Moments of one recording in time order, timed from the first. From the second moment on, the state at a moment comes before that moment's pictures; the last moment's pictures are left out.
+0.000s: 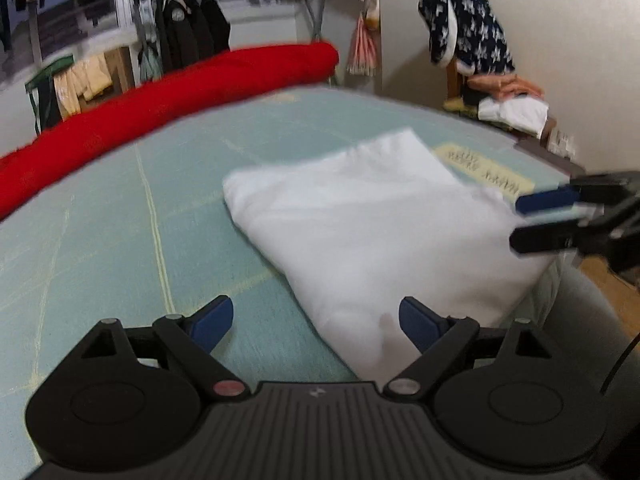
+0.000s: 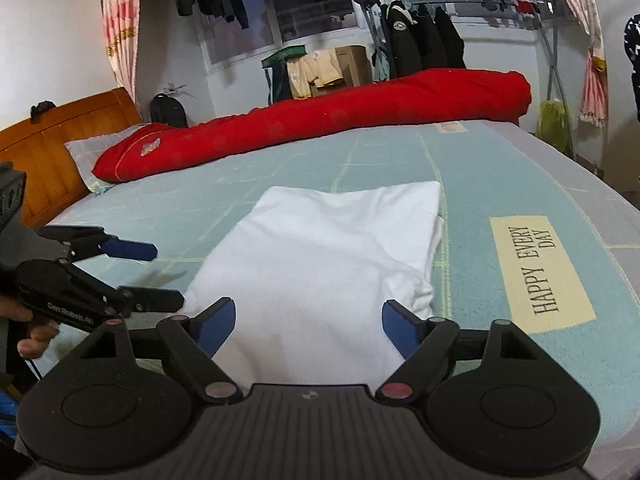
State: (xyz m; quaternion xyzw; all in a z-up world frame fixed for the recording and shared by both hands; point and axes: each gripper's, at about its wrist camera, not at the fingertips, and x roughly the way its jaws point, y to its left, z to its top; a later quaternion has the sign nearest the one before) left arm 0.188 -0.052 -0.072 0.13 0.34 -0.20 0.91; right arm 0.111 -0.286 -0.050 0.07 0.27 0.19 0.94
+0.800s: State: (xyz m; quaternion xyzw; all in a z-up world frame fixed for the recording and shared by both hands) left arm 0.313 -0.057 -0.044 -0.03 0.32 -0.30 0.90; right arm 0.252 -0.279 -0.051 -0.05 0.28 0.23 0.93
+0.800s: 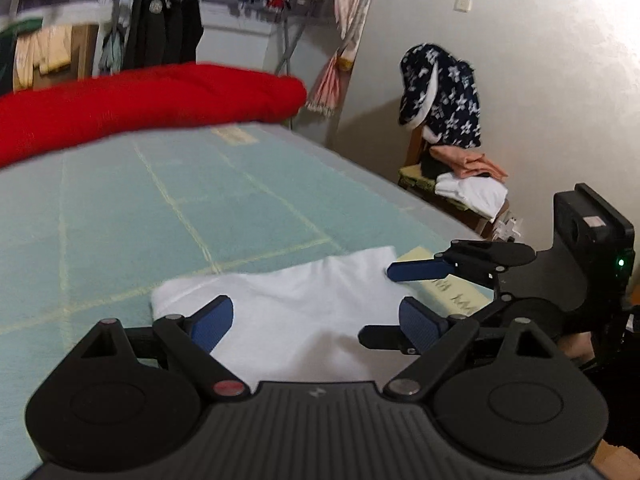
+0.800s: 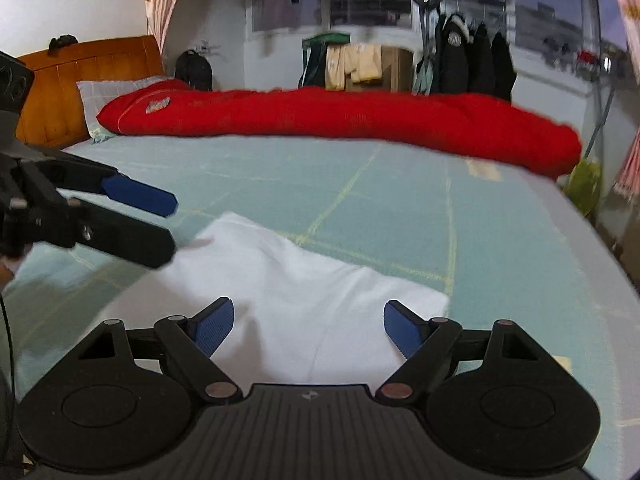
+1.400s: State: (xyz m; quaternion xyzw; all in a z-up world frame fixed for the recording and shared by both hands) left arm 0.359 -0.073 -0.061 0.00 0.33 -0.30 0.90; right arm 0.251 -0.281 -0.046 -0.04 0.29 0.23 0.93
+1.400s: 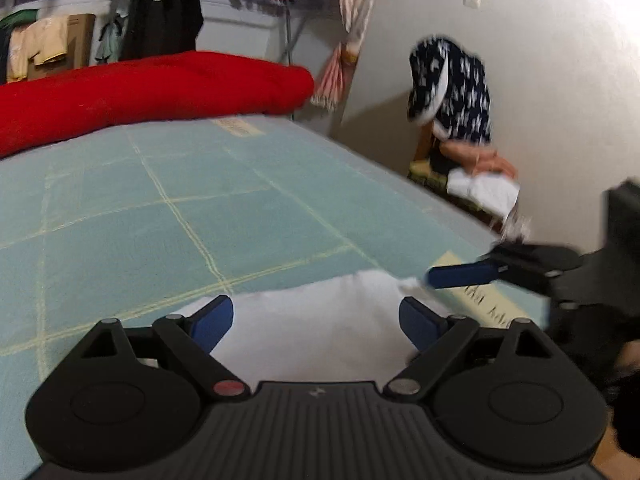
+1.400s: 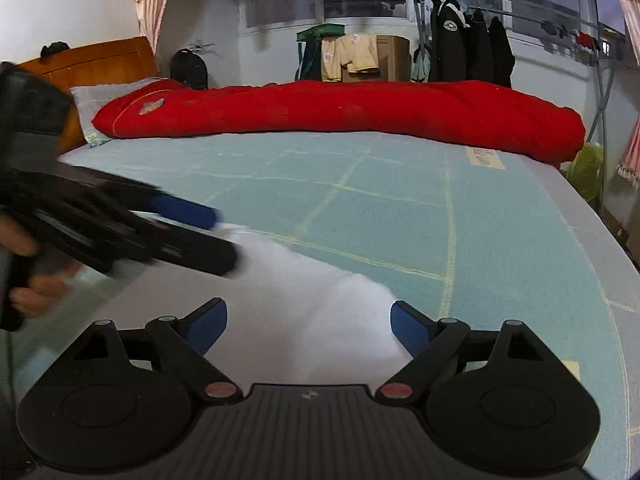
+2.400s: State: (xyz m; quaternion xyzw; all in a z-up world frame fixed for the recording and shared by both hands) left arm 0.244 -0.058 -0.041 -0.07 0.37 -0.23 0.89; right arm 0.172 -0.264 -0.076 -0.02 0.32 0.22 0.92
